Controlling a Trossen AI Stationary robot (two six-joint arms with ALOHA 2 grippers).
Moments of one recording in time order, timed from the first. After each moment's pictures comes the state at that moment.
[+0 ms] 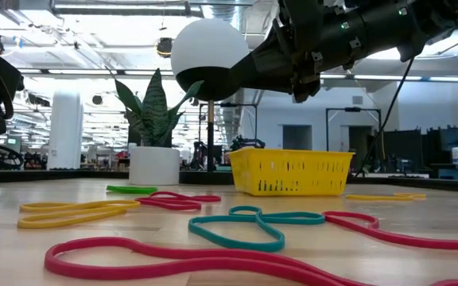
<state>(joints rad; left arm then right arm) -0.77 1.40 0.54 -0.46 -0.18 -0.98 0.27 1.67 0.74 0.64 0.39 0.23</state>
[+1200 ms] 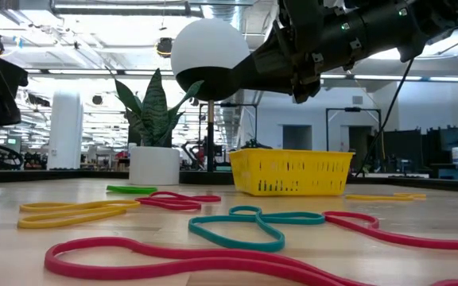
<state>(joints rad) -0.75 1.51 0.67 -0.61 -0.16 -0.83 0.27 1.67 0.74 0.63 0.39 0.23</state>
